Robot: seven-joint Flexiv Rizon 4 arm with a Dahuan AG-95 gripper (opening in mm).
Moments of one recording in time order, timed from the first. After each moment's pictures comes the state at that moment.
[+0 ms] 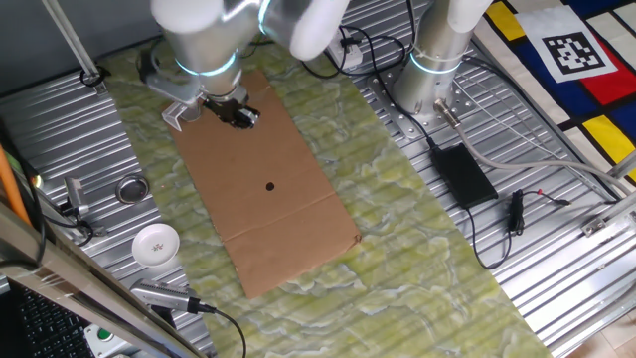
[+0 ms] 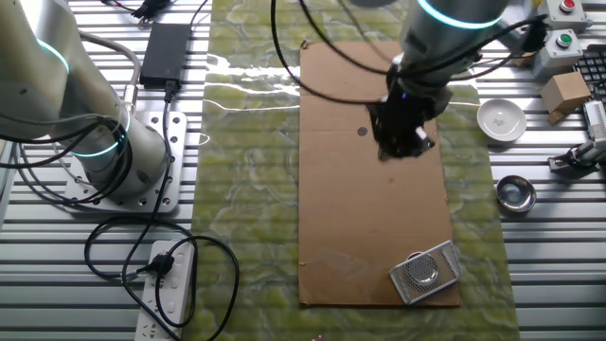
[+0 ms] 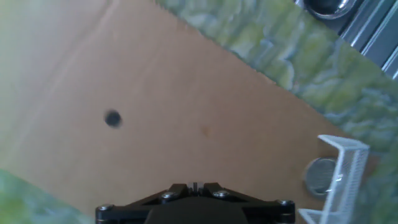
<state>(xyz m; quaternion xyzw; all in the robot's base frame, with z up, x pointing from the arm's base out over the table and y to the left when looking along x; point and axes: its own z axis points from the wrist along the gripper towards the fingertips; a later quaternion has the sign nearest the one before) 0.502 -0.063 0.123 0.35 -0.93 0.09 0.09</state>
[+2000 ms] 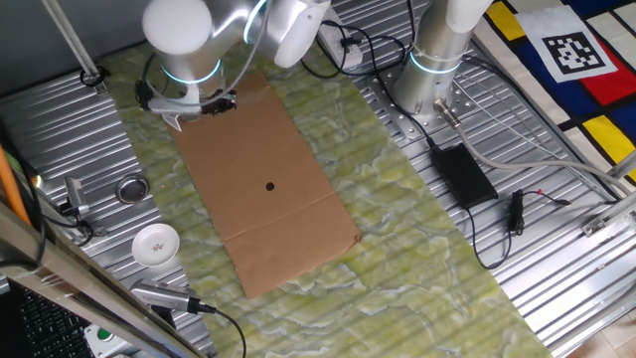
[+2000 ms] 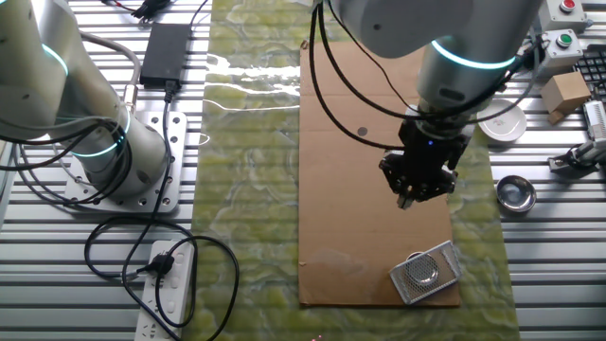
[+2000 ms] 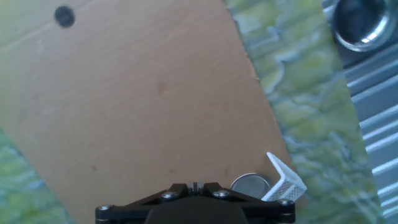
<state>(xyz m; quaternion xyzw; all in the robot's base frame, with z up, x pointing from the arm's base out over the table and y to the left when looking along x) 0.536 -0.122 0.106 0.55 -0.81 0.13 0.14</state>
